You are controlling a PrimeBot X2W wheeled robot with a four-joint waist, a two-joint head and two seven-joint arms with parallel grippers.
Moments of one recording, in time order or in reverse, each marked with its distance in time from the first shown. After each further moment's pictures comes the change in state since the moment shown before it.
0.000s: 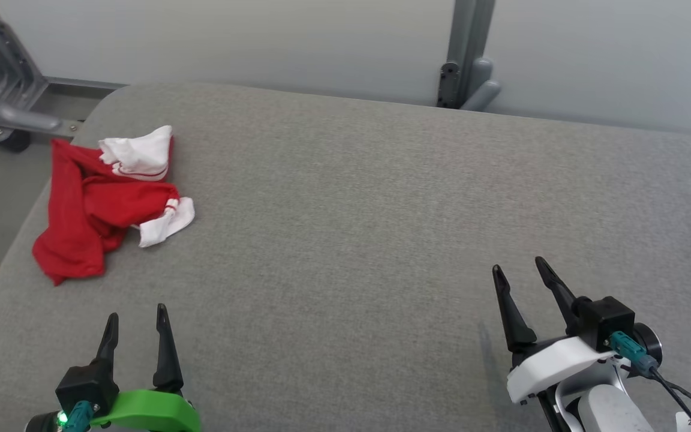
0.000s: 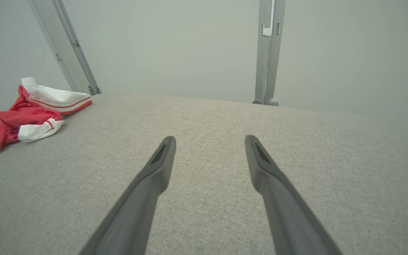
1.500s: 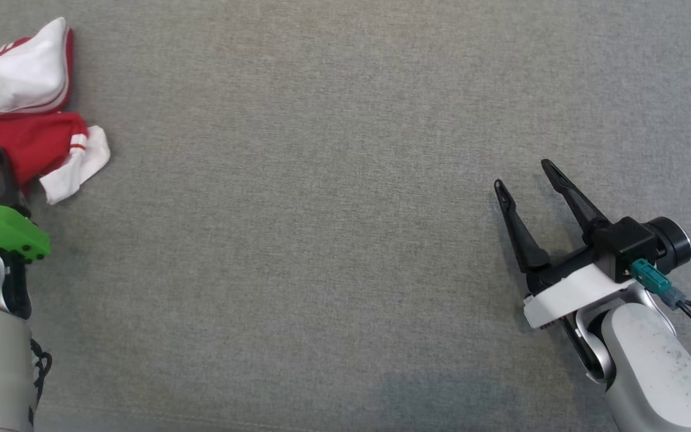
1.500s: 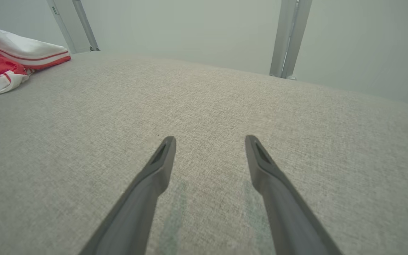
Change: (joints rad) left arm -0.723 0.224 0.197 0.678 -0.070 -0.130 0.034; right arm -0.198 -0.185 0.136 -0.101 0.013 0.000 0.000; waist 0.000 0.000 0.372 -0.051
